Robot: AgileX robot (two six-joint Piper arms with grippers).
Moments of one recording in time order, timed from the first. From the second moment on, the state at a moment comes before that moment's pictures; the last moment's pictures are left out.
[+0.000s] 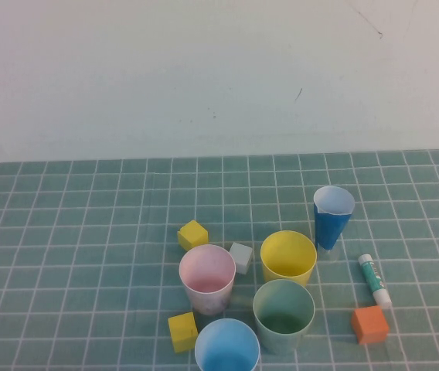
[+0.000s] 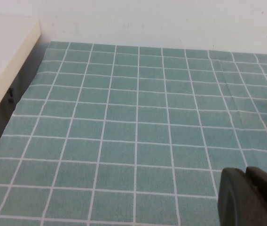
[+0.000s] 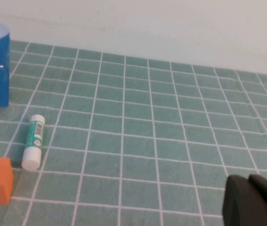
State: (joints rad) right arm -0.07 -0.01 0.03 -0.04 0.39 -0.14; left arm 0.00 -0.01 0.01 -0.01 0.38 -0.14
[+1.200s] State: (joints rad) right arm -0.07 -0.01 0.03 0.71 0.43 -0.11; left arm 0.00 -0.01 -0.02 -0.86 0.28 -0.11
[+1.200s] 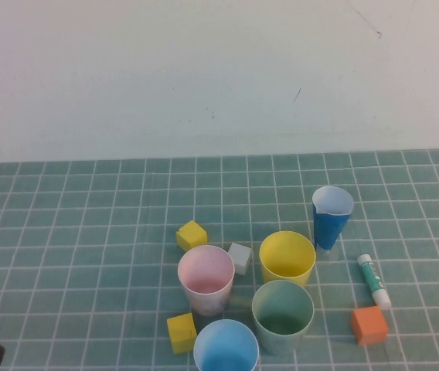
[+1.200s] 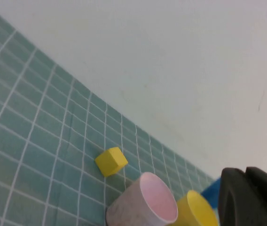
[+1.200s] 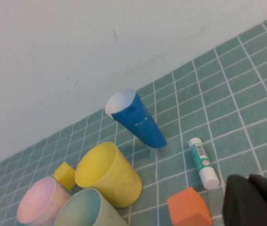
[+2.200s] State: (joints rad) right arm -0.07 -0.01 0.03 0.71 0.48 -0.20; left arm -0.41 1.37 -1.14 -0.13 0.89 0.22
